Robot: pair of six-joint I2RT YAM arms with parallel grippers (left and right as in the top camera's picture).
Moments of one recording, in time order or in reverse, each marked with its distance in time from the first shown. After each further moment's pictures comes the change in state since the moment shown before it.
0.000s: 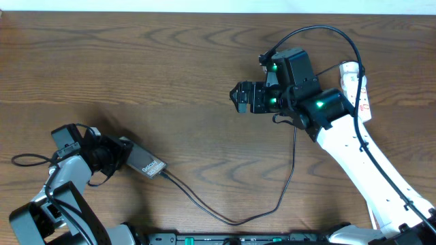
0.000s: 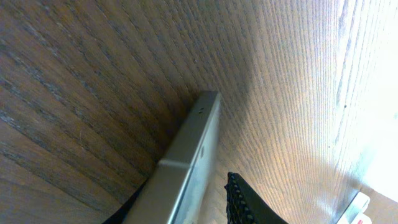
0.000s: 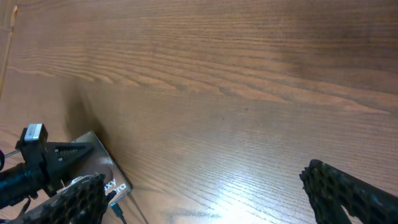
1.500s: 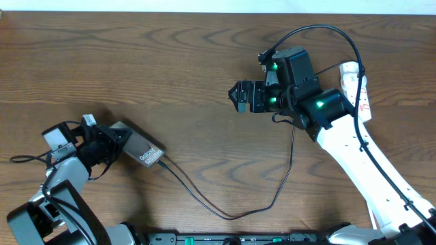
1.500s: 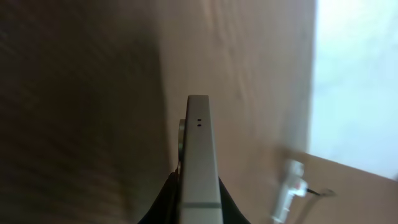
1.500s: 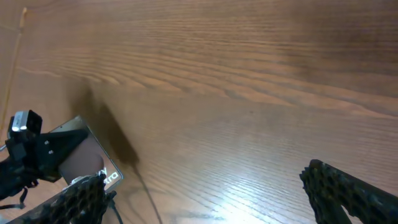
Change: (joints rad) left arm 0.039 0.008 -0.006 0.198 0.258 -0.002; right arm -0.002 0.000 0.000 0.014 -0.012 0.000
